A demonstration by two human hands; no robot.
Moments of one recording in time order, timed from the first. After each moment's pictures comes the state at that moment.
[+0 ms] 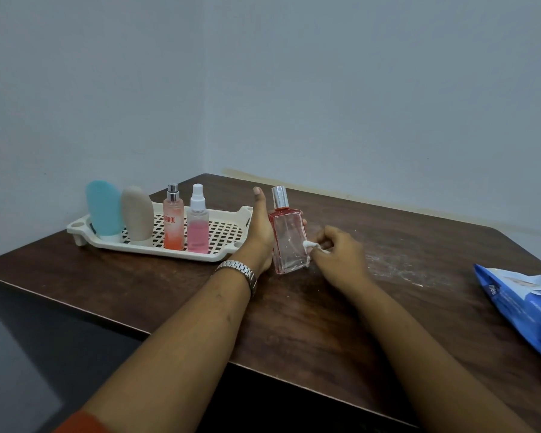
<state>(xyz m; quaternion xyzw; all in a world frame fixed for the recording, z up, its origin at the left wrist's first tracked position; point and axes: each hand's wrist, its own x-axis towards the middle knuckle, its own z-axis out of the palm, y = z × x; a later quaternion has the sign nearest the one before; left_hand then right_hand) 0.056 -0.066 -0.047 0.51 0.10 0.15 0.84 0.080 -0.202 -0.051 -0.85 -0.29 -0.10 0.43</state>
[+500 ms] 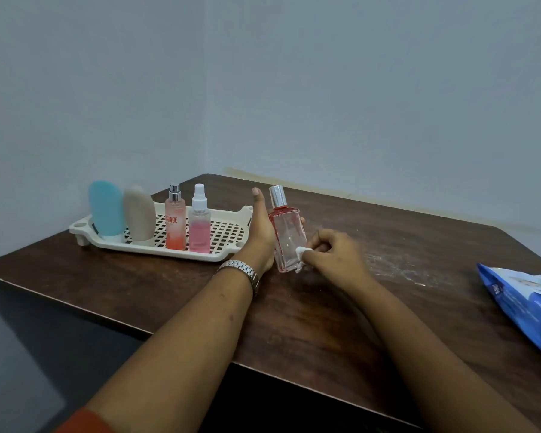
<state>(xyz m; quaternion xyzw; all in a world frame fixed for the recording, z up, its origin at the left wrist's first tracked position) 0.062 -0.063 -0.049 0.47 0.12 0.17 0.86 0.070 -0.201 -0.046 -0.84 -0.31 -0.03 0.45</state>
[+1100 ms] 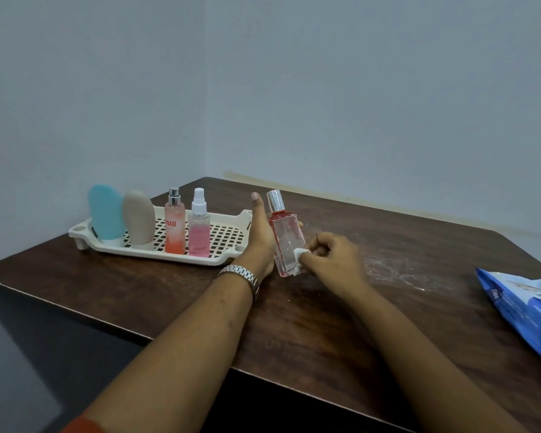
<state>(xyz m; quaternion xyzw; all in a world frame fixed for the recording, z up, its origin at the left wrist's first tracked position) 0.065 -0.063 -0.051 0.46 0.14 0.18 0.86 0.069 -0.198 -0.050 -0.82 -0.30 -0.06 0.48</state>
